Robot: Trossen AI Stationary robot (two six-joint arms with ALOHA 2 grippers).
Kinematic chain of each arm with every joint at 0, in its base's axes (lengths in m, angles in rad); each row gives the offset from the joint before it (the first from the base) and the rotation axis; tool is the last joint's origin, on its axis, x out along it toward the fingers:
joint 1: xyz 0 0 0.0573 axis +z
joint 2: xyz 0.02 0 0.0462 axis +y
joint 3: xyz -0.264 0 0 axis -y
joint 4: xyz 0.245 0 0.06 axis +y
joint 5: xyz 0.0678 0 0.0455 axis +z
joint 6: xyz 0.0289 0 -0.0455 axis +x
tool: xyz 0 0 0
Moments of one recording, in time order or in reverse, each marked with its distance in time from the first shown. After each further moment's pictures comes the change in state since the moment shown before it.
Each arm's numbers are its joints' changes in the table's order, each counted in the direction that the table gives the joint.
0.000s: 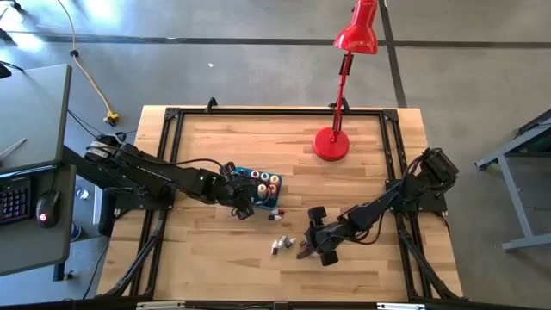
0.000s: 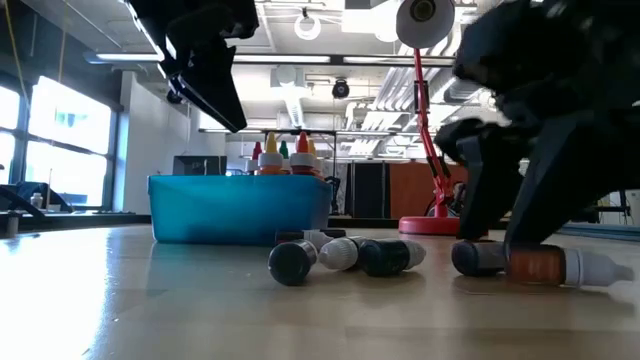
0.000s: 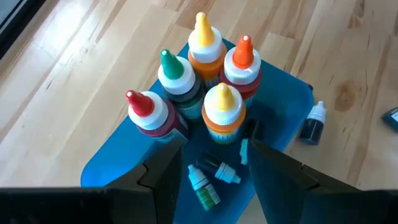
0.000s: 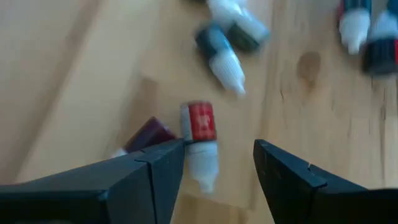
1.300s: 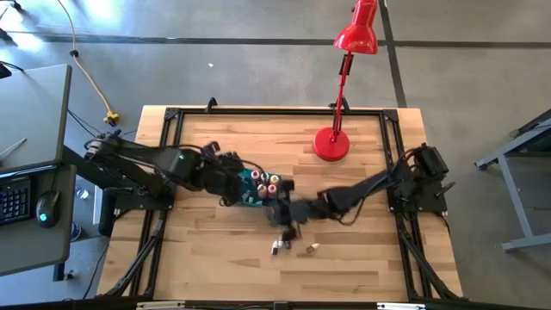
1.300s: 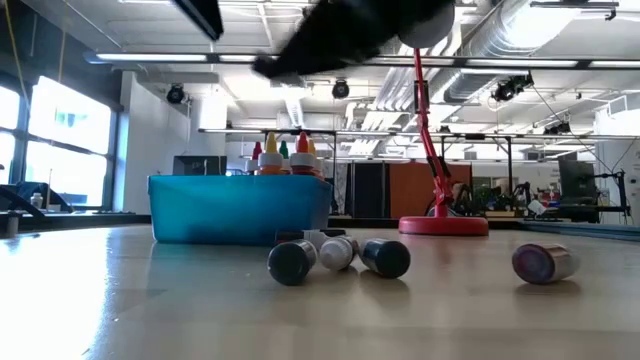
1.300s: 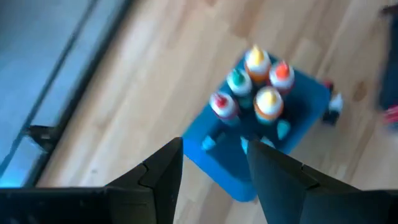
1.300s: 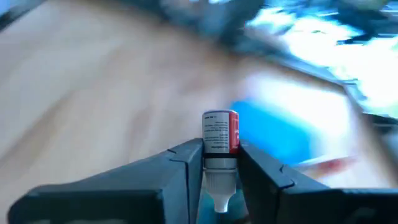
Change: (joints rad) left arm 0.000 0.000 0.487 0.681 0.064 -0.059; right arm -0.219 0.051 0.327 -0.115 -0.131 -0.359
